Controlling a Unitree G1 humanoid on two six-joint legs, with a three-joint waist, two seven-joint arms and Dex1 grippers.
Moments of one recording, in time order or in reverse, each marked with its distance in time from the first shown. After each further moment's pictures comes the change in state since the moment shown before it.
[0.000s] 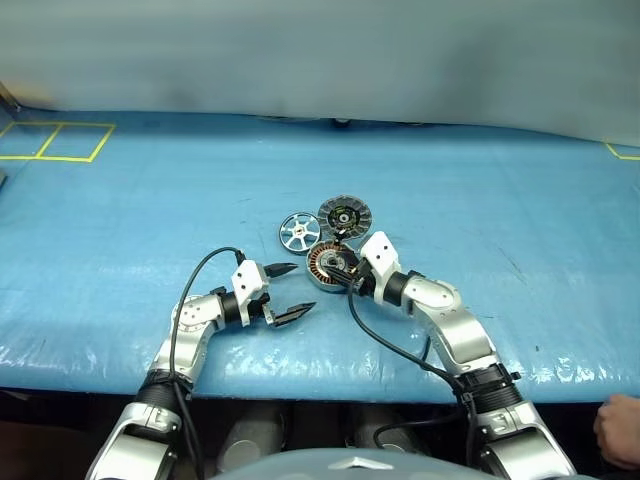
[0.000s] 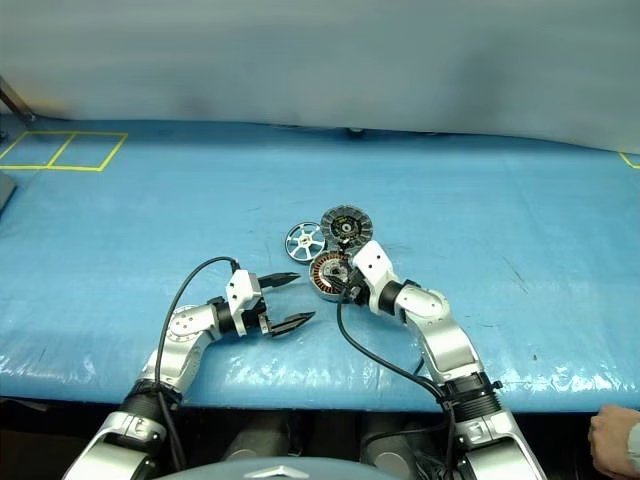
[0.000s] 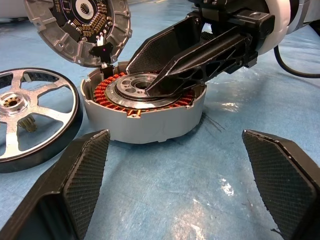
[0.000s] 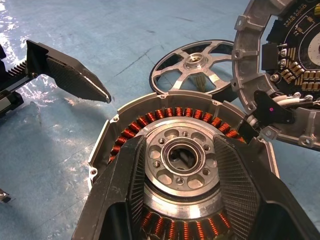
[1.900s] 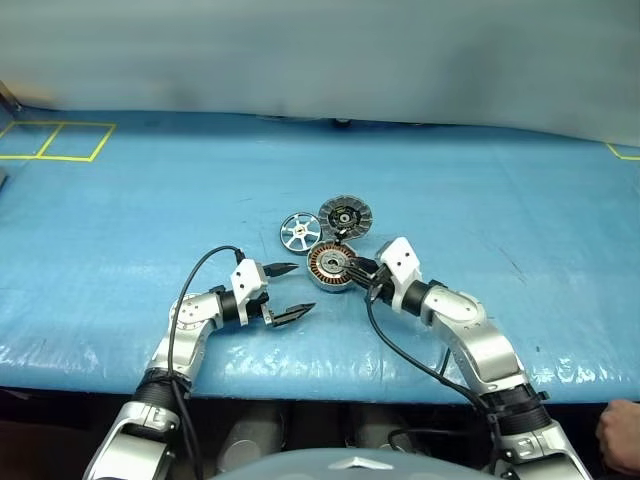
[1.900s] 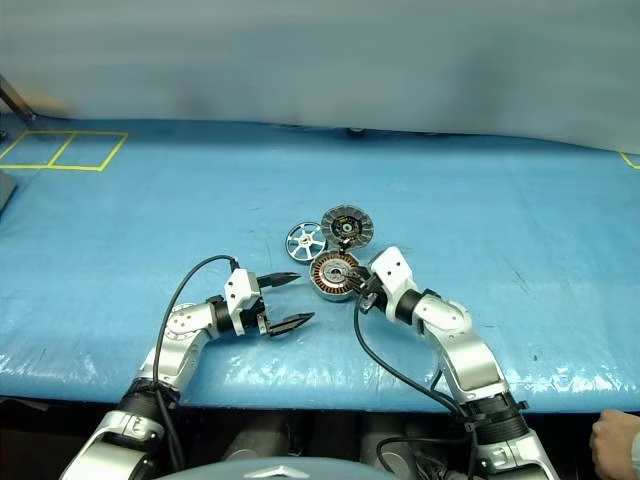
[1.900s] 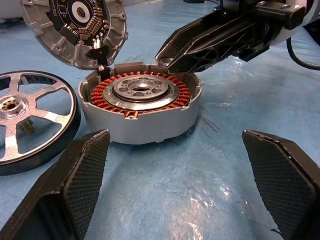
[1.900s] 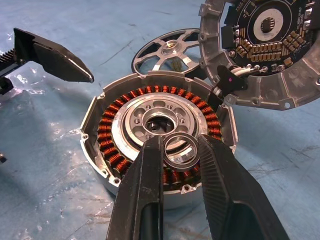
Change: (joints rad) left arm -0.003 0.011 0.000 -0.016 -0.009 0.008 -0.024; right arm 0.081 -0.076 -0.030 -0.115 0.054 0.048 -0.048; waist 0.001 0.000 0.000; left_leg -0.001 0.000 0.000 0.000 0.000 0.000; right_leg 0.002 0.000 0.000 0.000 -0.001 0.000
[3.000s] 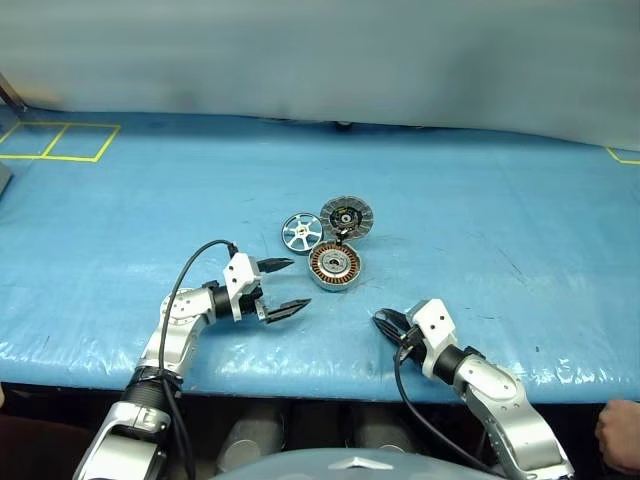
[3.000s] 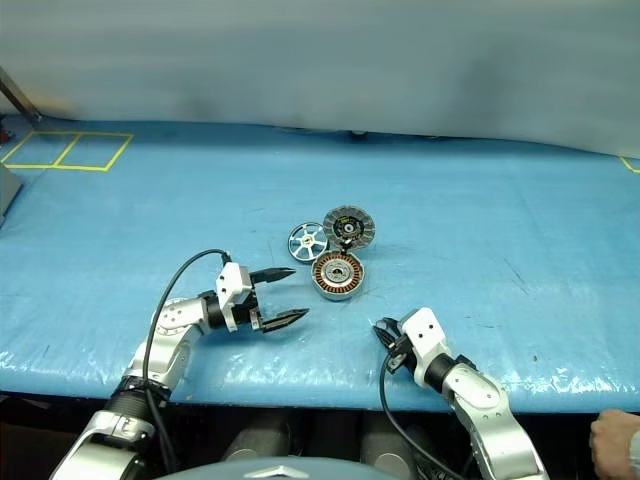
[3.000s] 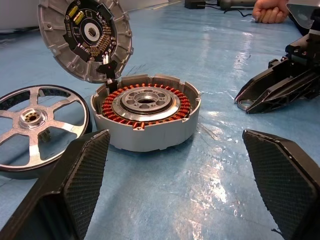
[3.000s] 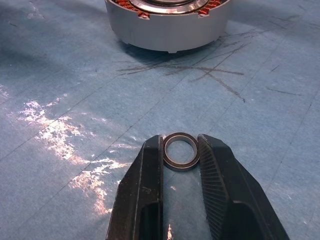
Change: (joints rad) left arm 0.005 0.046 0.008 -0.080 -0.039 0.079 -0.016; right arm 0.459 -0.043 -0.087 -0.177 -0.019 -0.118 -0.055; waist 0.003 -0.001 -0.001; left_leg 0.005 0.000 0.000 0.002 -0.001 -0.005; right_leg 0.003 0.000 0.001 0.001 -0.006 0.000
